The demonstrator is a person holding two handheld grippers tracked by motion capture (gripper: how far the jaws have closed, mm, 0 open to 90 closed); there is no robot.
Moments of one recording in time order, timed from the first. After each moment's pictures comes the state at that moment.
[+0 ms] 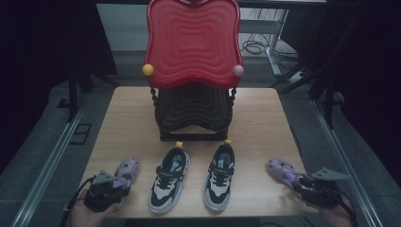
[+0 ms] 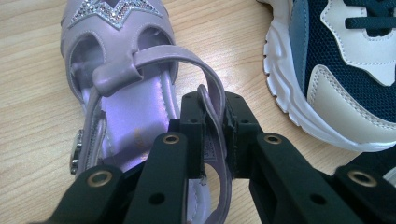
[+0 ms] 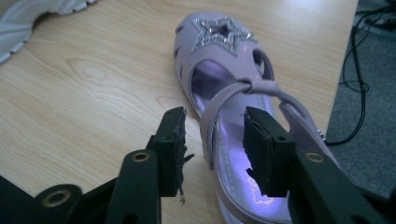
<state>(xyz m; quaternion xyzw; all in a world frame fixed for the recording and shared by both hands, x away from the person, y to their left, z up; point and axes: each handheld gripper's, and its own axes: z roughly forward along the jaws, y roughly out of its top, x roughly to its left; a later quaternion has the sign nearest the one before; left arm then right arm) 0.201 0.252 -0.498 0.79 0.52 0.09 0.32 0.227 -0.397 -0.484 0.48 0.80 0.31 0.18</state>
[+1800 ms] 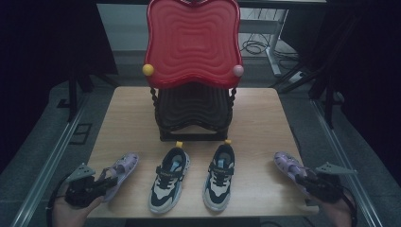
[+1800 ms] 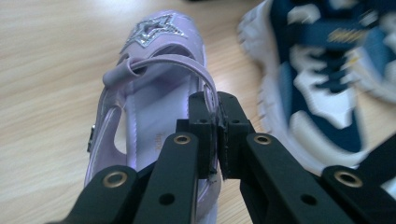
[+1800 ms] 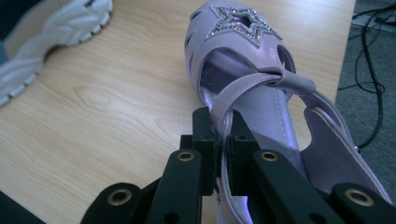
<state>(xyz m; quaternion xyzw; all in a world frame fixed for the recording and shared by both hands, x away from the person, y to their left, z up) 0.198 0.284 -0.460 0.75 0.51 0.11 0.40 0.239 -0.402 -0.474 0.50 0.78 0.35 0.17</state>
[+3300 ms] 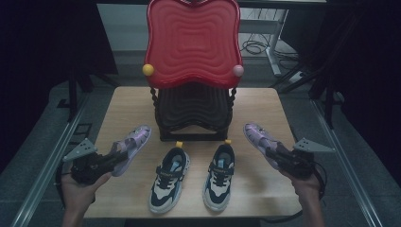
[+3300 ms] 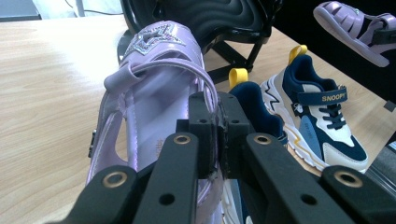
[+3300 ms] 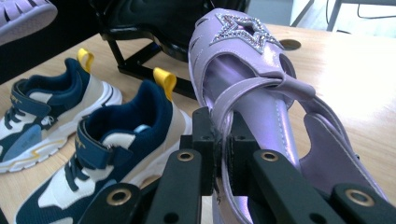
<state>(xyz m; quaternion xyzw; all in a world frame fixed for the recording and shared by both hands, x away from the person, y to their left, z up) 0.233 0.260 -0.404 0.73 0.45 0.15 0.49 0.280 -0.316 -0.423 0.41 0.75 0.49 0.17</state>
